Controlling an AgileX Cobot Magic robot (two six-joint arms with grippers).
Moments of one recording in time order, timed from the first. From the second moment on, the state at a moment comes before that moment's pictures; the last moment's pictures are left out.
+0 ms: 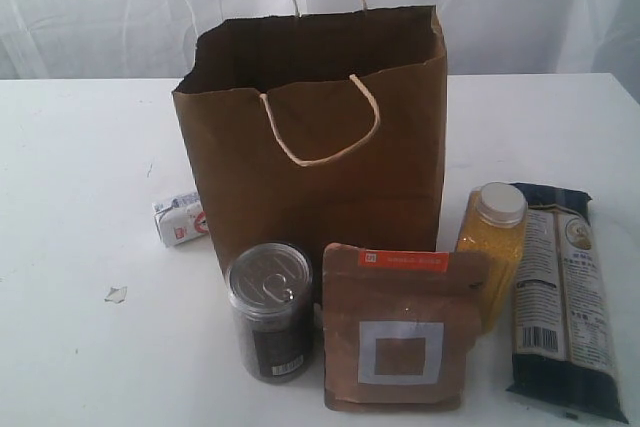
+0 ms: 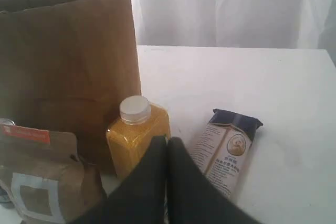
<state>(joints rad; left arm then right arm) -0.09 1.28 -1.29 1.68 -1.02 -1.91 0.62 0.00 -0.49 -0.44 0.86 0.52</state>
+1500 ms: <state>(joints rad) -0.09 1.28 -1.29 1.68 -1.02 -1.96 0.62 0.00 0.00 -0.04 0.32 0.56</state>
